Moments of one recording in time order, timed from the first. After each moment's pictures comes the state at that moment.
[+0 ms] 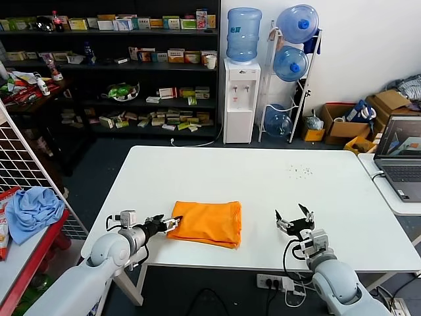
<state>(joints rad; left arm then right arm) 0.88 -0.93 0.00 -1.54 -1.02 0.47 -0.06 -1.18 0.98 0.26 1.71 0.39 -0.23 0.16</state>
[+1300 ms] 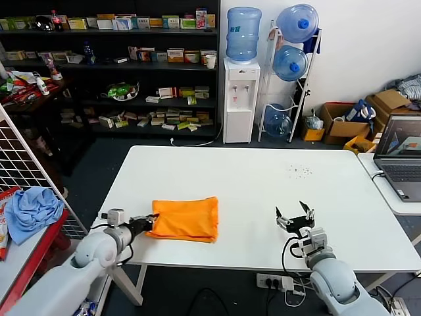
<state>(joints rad) 0.92 -0.82 -0.06 -1.60 -0.94 0.48 -0.11 -1.17 0.99 0.26 1.73 0.37 -0.24 0.20</state>
